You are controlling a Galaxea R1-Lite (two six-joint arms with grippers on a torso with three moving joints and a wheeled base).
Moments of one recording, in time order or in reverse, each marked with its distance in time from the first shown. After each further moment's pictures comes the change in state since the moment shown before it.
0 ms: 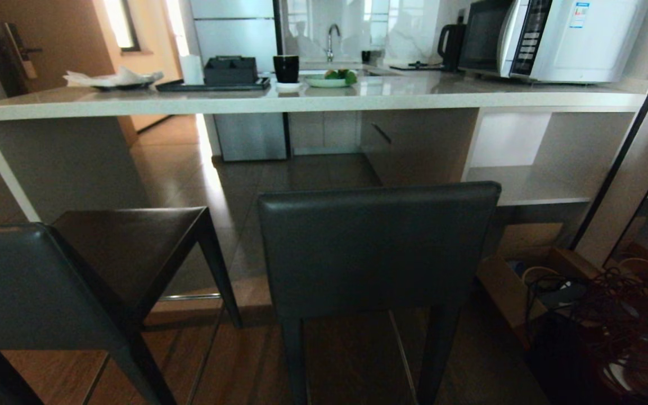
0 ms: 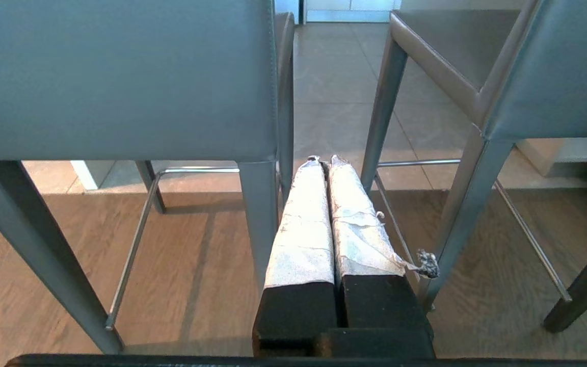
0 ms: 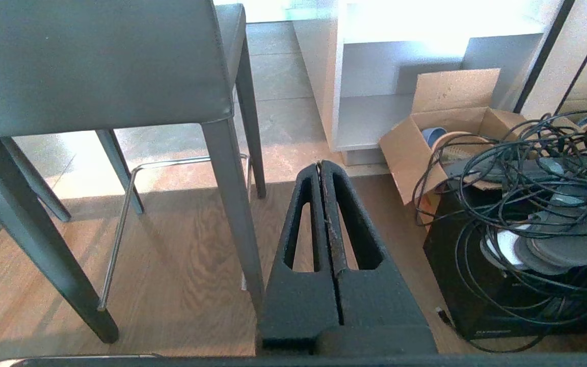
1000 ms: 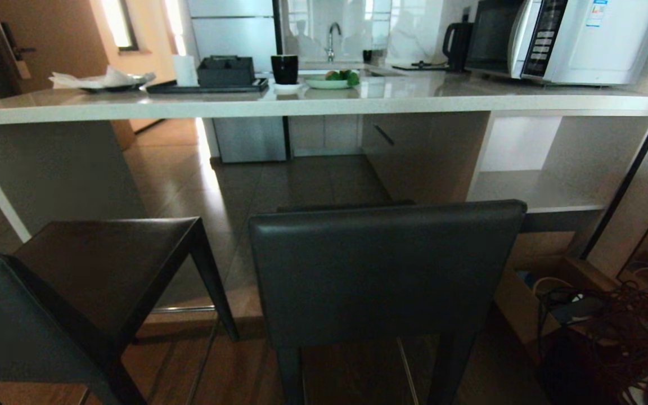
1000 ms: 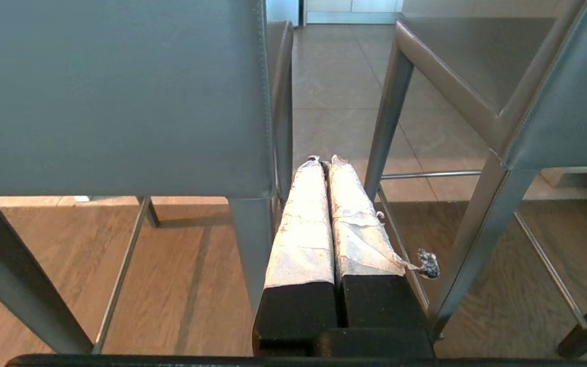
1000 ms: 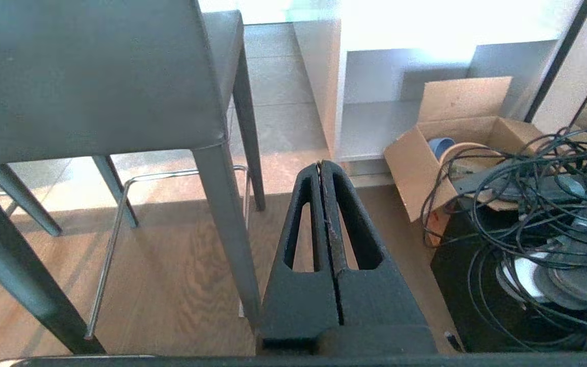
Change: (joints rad) left arm 0.000 0.000 0.000 0.000 0.000 -0.001; right arm 0.000 0.000 0.000 0.001 0.000 0.000
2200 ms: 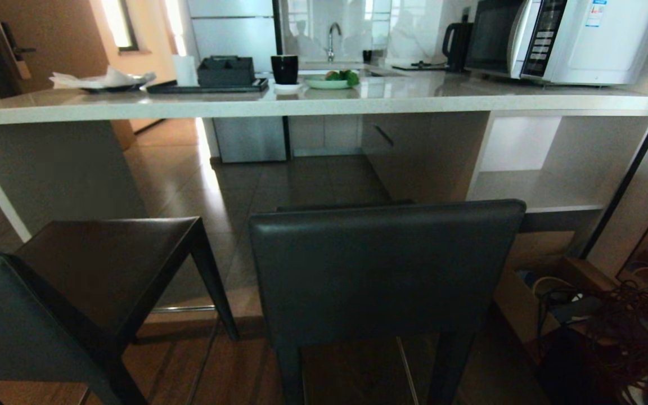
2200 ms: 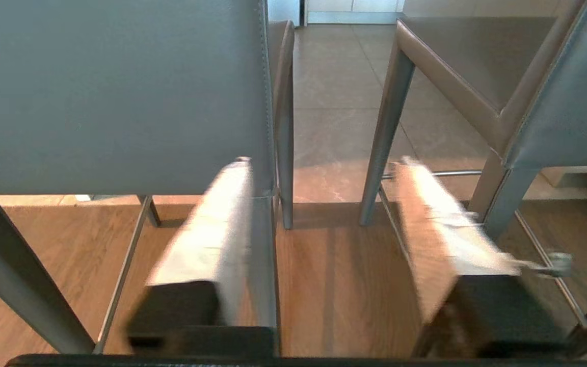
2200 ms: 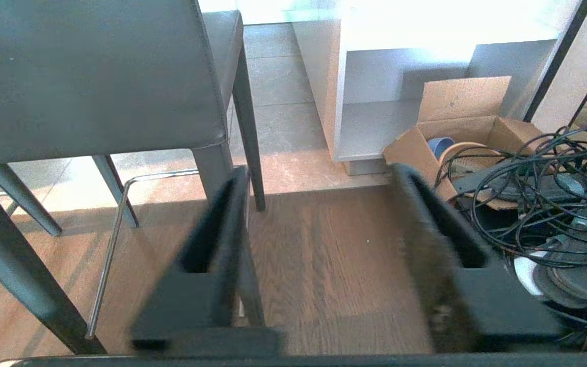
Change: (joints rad) left arm 0.000 0.000 0.000 0.000 0.001 0.001; right arm 0.000 0.000 0.000 -0.001 -0.001 0.001
